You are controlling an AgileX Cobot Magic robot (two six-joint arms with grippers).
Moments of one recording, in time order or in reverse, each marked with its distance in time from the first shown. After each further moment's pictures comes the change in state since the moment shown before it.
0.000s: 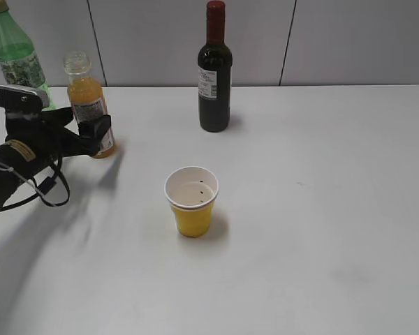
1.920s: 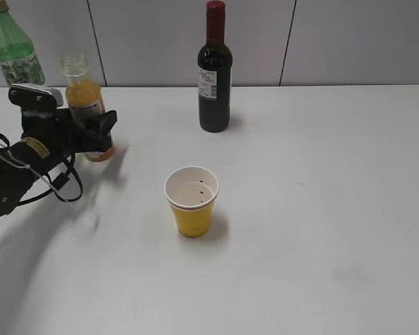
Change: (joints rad) left arm -0.021 0.078 -0.101 0.004 -0.020 0.000; right arm 0.000 0.000 0.000 0.000 0.000 0.000
